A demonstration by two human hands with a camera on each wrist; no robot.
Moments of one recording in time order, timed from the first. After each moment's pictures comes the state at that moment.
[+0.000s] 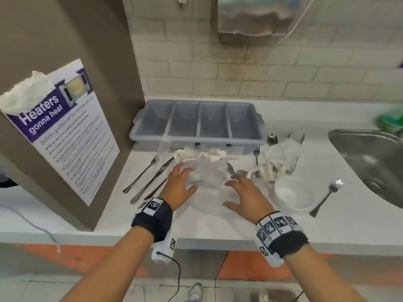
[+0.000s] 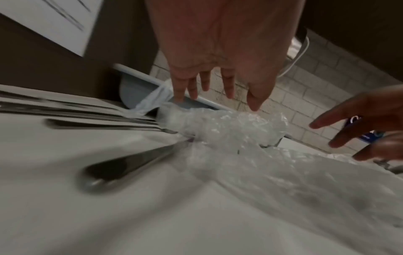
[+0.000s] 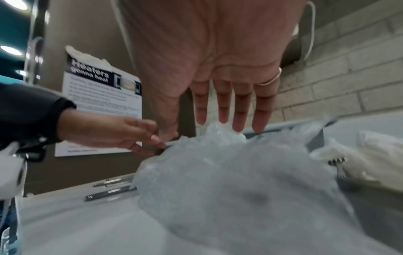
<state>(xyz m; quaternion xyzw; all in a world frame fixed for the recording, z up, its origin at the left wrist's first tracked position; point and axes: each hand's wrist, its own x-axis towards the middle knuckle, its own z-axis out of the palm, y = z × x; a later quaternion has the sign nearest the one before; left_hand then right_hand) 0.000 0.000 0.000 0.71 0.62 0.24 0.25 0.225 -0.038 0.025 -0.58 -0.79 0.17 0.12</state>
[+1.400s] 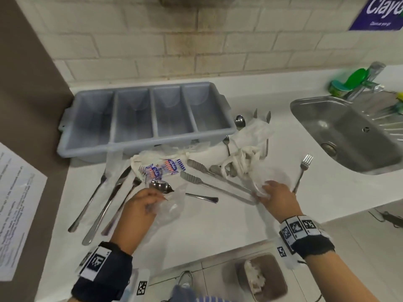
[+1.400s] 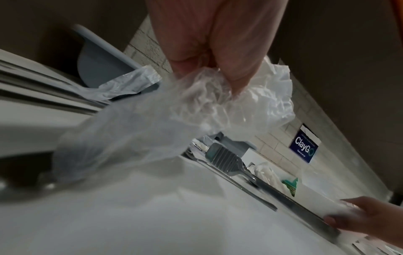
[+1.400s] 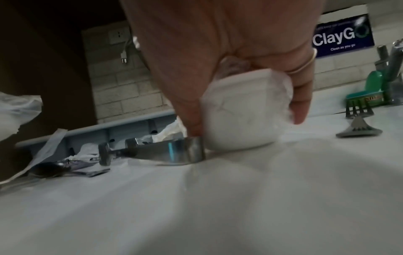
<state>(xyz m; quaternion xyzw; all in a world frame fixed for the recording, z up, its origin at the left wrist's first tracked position) -0.013 0.010 0.005 0.69 0.53 0.30 0.39 0.335 -0.027 -0.015 -0.82 -0.54 0.17 0.06</state>
